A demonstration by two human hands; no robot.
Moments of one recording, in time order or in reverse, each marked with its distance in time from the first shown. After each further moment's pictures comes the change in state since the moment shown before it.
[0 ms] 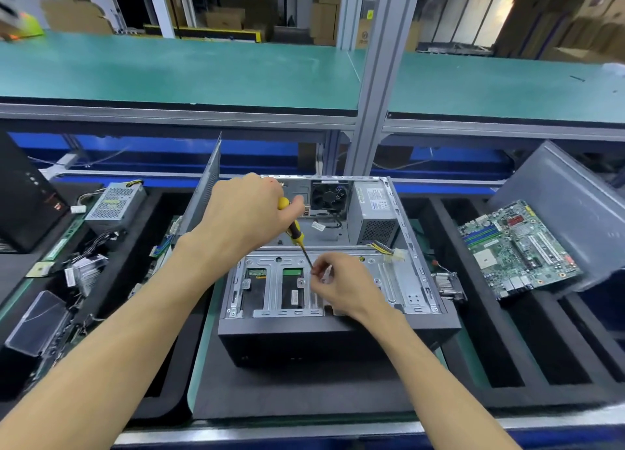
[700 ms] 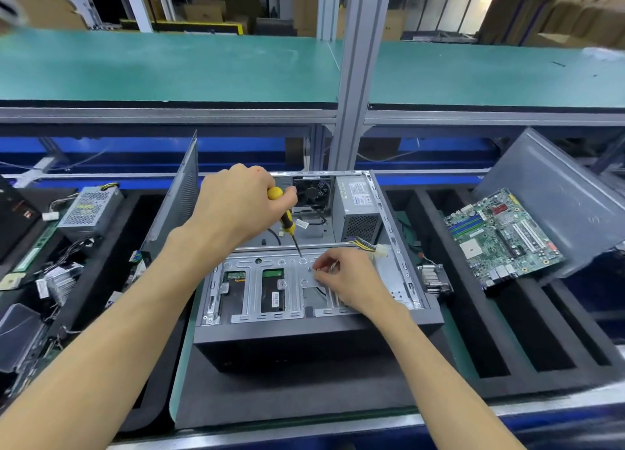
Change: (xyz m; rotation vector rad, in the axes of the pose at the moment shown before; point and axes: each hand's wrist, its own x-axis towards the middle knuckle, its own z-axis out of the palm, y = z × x) left_hand 0.019 0.020 0.007 -0.143 0.029 -0.009; right_hand 0.001 0.035 -0.023 0.076 0.006 0.106
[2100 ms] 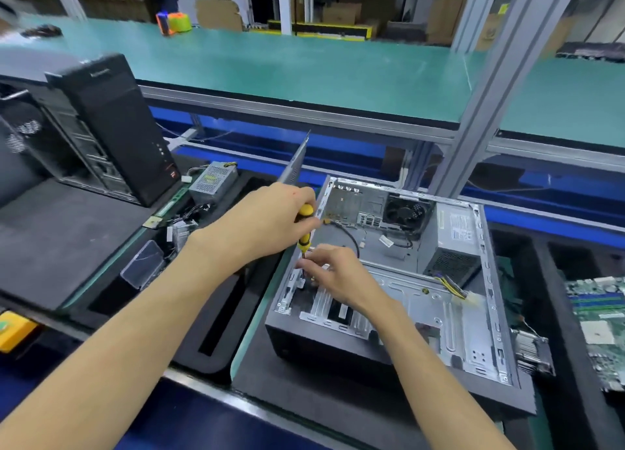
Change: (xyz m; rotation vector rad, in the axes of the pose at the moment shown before) left_hand -0.045 -0.060 -0.044 -0.017 -0.232 -0.072; right_hand 0.048 -0.096 0.066 0.227 -0.373 -0.391
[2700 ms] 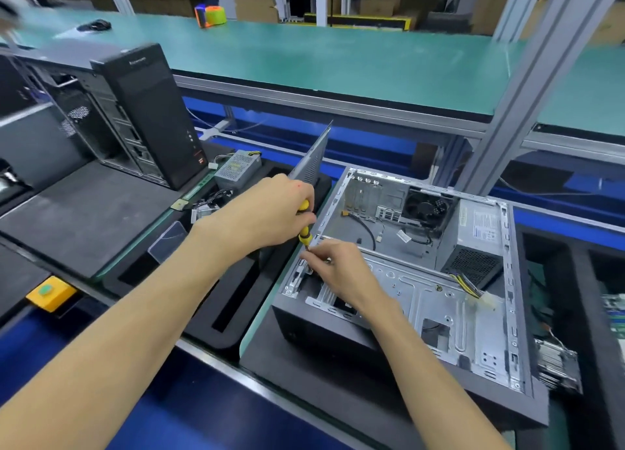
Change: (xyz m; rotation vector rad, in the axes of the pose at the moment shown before) left_hand -0.014 0.008 -0.002 0.063 -0.124 -0.160; right_hand 0.000 0.011 0.019 -0.097 0.056 -0.138
